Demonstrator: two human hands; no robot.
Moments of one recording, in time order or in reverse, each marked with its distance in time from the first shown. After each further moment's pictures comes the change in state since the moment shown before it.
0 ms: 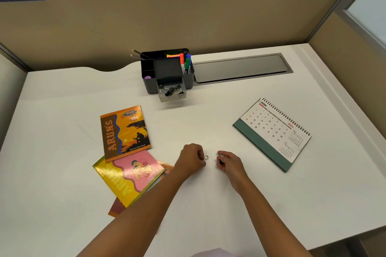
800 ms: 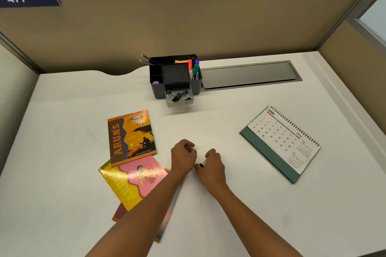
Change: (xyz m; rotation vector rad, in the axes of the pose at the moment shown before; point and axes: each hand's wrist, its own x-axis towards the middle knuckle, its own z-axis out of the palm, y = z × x) left_hand 0.009 -0.015 -0.022 -0.349 0.435 -0.195; right_hand -0.019 -0.001 0.076 -0.841 0.087 -0.398
